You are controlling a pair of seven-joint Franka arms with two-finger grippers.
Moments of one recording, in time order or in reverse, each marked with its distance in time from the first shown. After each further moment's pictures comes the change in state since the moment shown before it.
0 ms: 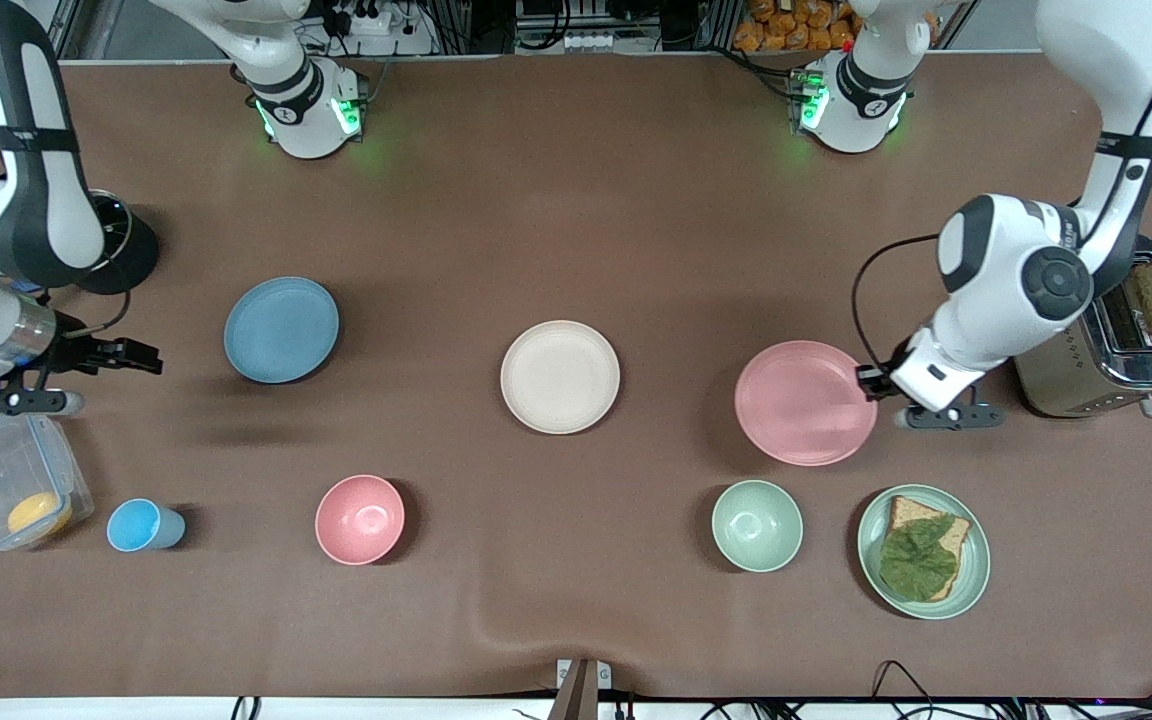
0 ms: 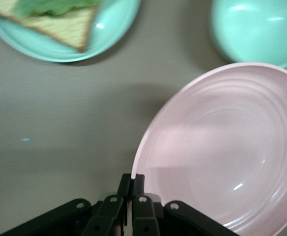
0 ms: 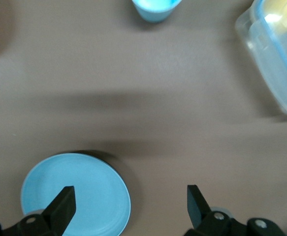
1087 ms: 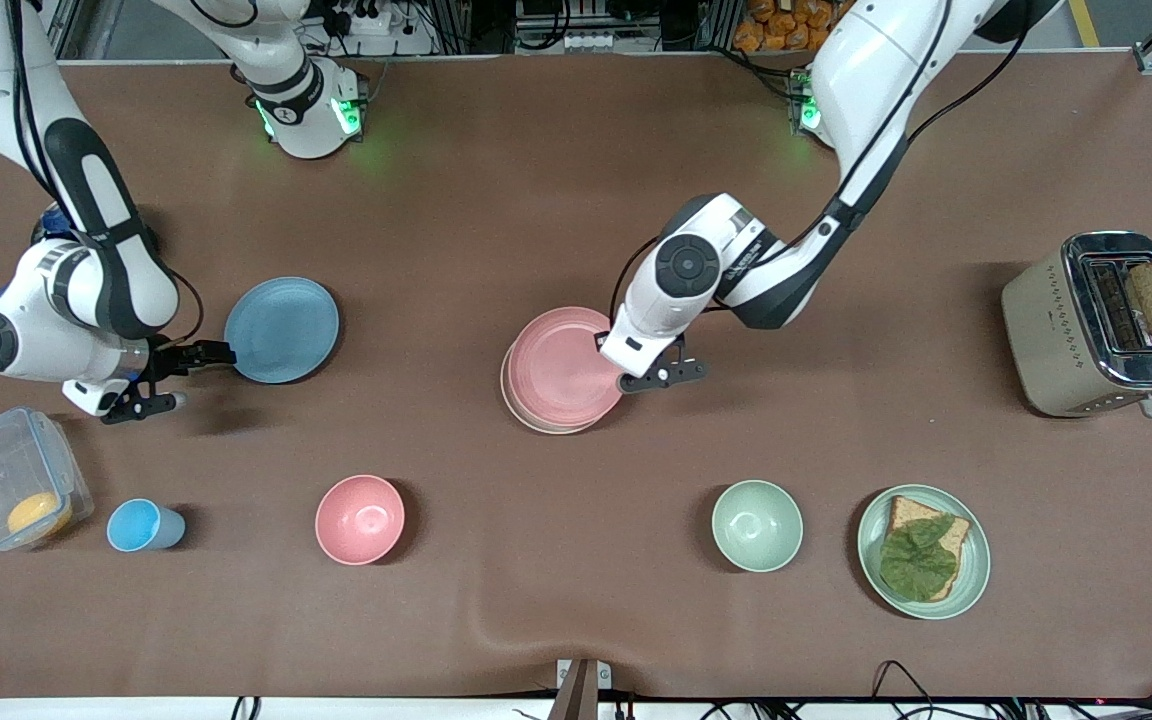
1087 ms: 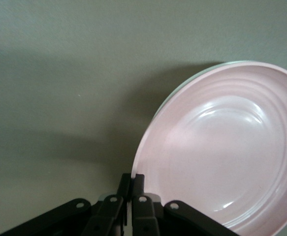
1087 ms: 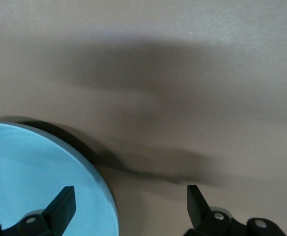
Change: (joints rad) left arm -0.574 0.354 0.036 0.297 0.073 -0.011 -0.724; right arm -0.024 0.242 0.002 -0.073 0.102 0.112 -0.302
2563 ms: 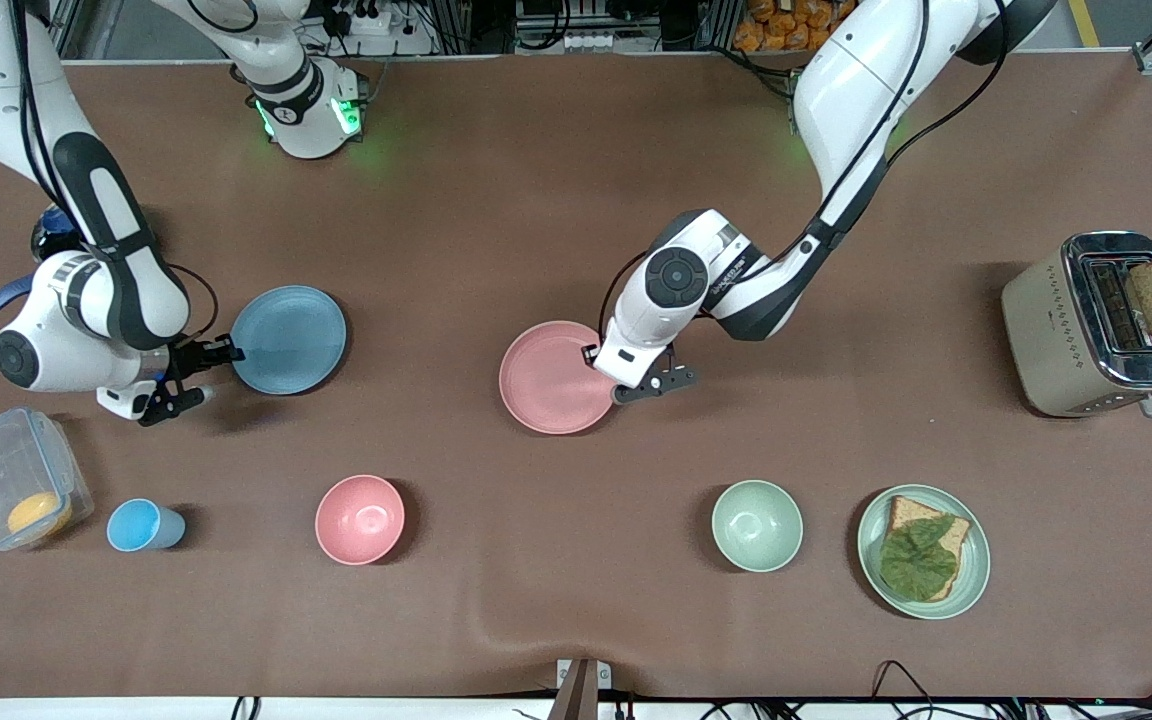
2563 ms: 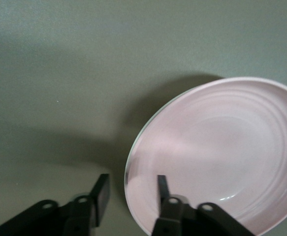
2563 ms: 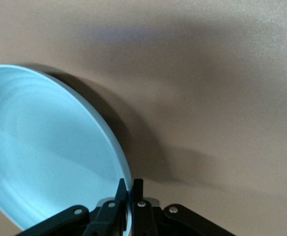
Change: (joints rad) left arm -0.008 0.051 0.008 0.030 0.006 0.077 -0.096; right arm -0.001 0.030 0.029 0.052 0.053 -0.141 -0.129
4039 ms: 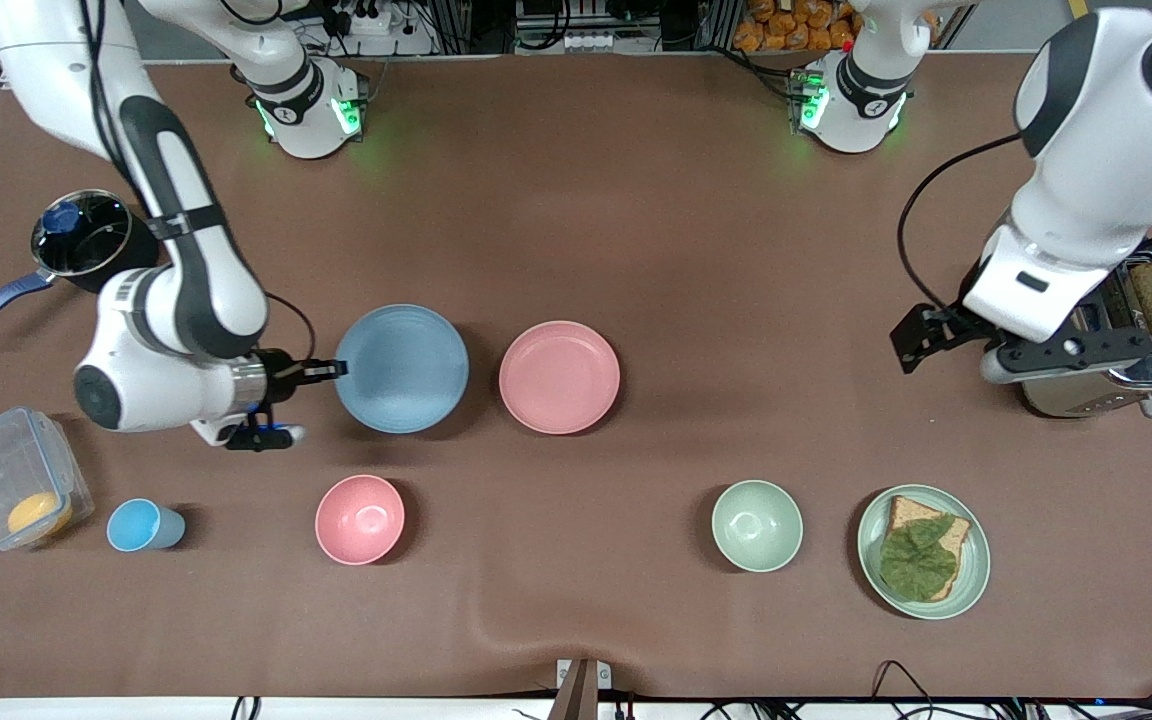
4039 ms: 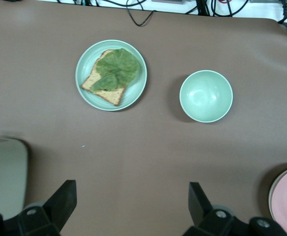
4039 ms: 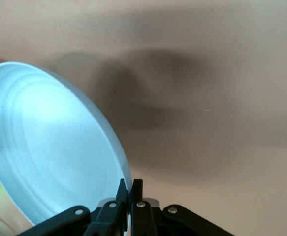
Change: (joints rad) left arm 0.473 -0.584 0.018 0.068 0.011 -0.515 0.683; right arm 0.335 0.000 0.025 0.270 0.255 -0.231 0.623
